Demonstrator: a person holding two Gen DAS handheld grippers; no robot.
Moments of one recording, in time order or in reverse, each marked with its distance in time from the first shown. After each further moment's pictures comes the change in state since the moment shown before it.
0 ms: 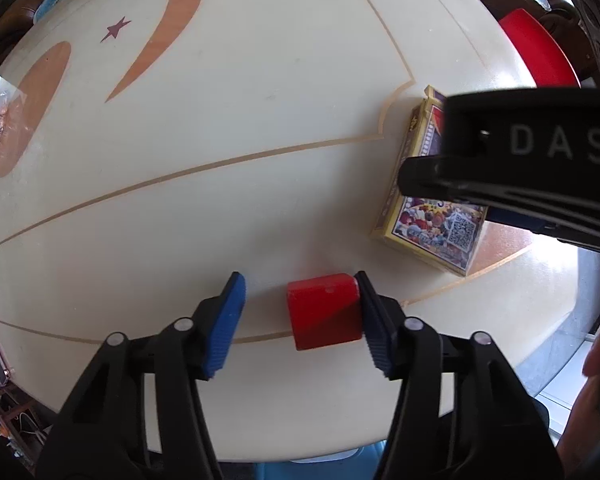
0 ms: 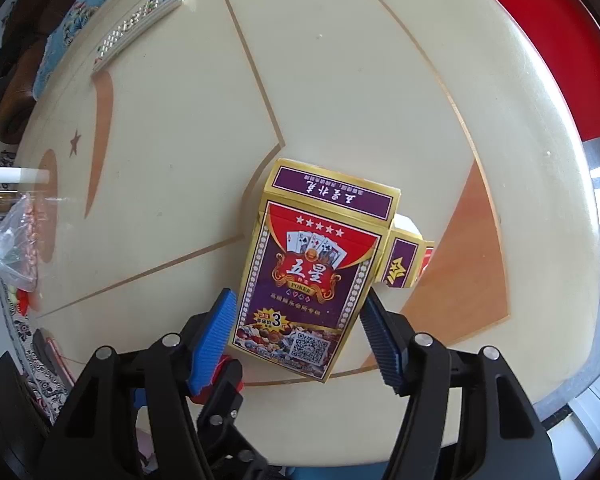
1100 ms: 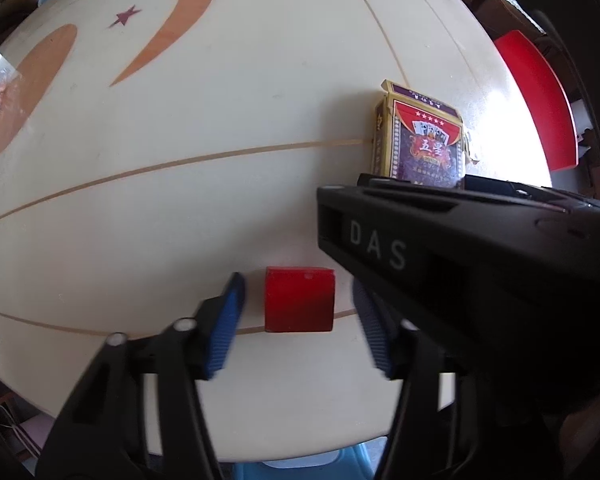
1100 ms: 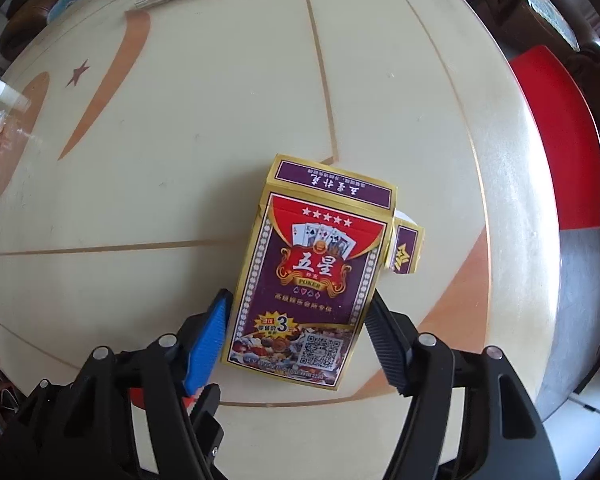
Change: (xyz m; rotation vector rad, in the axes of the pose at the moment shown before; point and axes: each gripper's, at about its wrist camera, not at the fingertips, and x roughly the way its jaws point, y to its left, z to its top) left arm -0.017 -0.015 -0.006 -0.047 -0.037 -0.060; right arm 0.028 0.069 -0.022 -0.275 -0.121 -0.269
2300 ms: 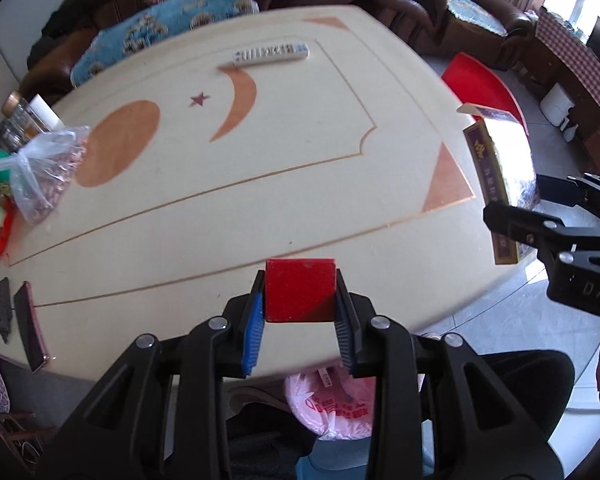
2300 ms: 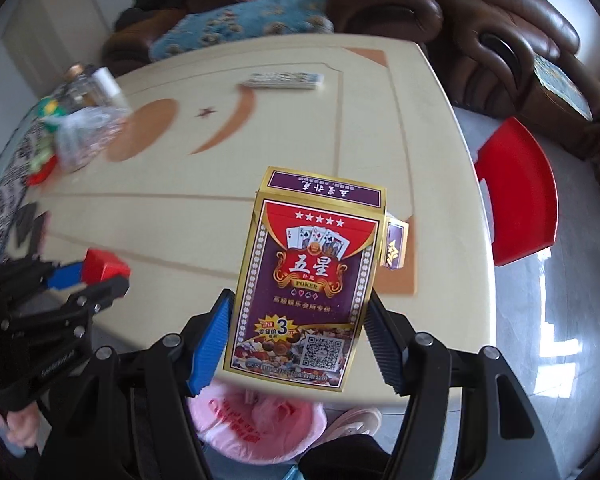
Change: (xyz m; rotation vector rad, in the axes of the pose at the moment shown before) left arm -0.106 0.014 -0.138 0.146 -0.284 0.095; right arm -0.167 -0.051 -0.166 -0.214 -0.344 0.173
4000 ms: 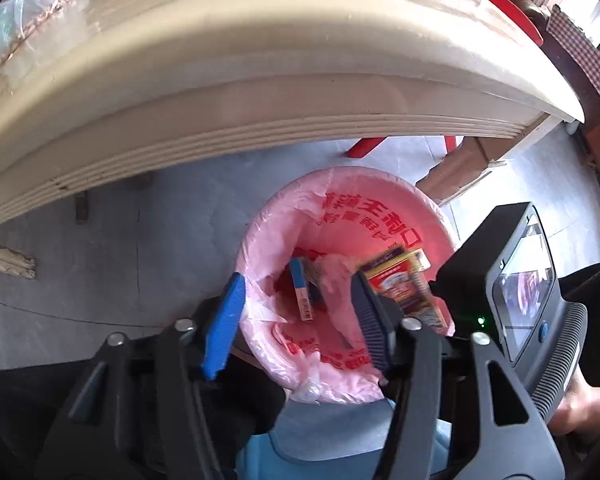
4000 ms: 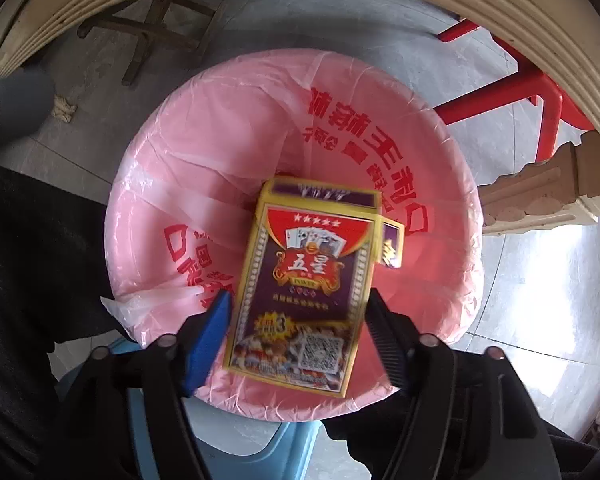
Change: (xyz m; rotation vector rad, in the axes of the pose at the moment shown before) left arm 0.145 0.001 -0.197 -0.102 0.086 -0.065; right arm 0.246 0.067 -0.270 -0.166 0.383 0.004
